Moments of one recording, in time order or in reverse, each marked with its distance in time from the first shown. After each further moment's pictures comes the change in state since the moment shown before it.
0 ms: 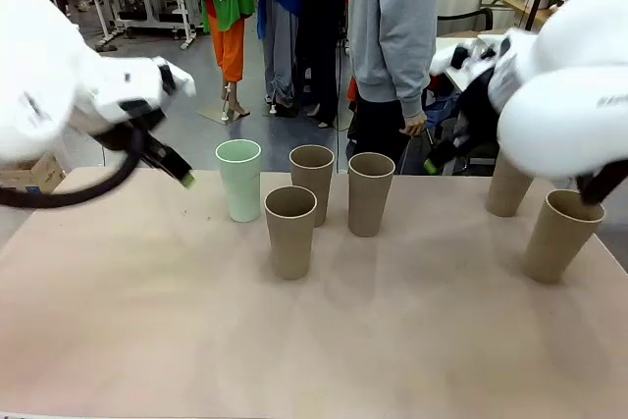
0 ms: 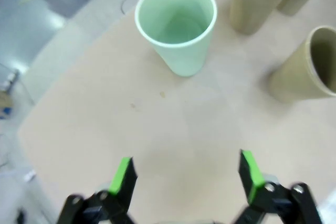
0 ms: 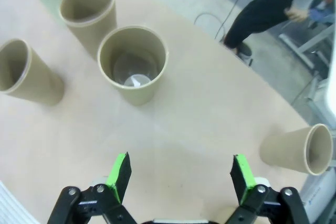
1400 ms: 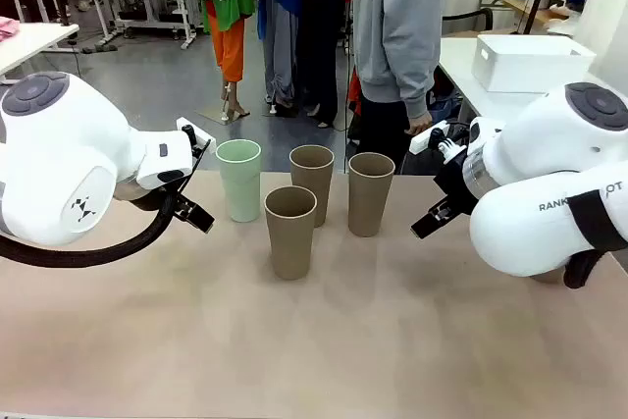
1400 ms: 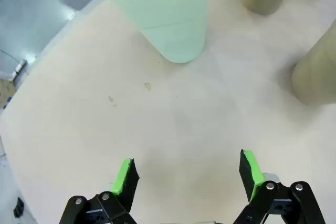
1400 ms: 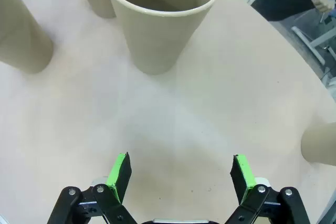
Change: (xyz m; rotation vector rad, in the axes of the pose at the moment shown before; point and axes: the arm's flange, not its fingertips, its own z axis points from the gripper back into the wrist) left arm -0.042 -0.042 -0.093 0.100 0.002 0.049; right arm -0.074 0.040 -0.095 0.016 0.043 0.049
